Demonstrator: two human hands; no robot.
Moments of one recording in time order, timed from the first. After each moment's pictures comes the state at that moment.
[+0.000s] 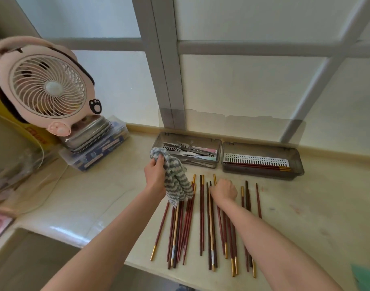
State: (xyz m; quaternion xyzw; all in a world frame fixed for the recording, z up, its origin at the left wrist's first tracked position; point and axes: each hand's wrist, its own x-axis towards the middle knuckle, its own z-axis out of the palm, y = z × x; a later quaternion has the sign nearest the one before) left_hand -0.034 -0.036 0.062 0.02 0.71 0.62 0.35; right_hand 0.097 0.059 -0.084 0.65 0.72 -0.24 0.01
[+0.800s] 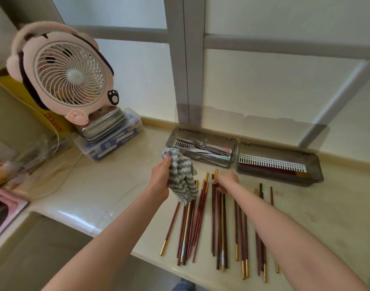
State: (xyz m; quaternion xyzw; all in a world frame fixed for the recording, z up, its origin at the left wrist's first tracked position) left_hand -0.068 -0.061 0.042 0.00 0.65 0.61 0.45; right_hand 0.060 0.086 -0.068 0.64 0.57 -0.51 -0.01
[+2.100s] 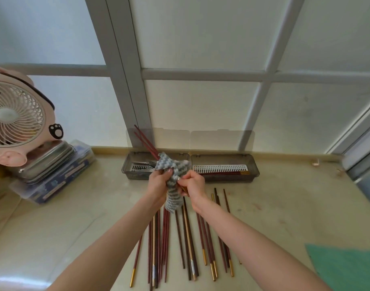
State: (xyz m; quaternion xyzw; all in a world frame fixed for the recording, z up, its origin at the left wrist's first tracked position) left_hand -0.001 -0.006 0.054 0.17 0.55 0.62 0.53; right_hand 0.104 0.023 0.041 0.50 0.45 -0.66 -0.33
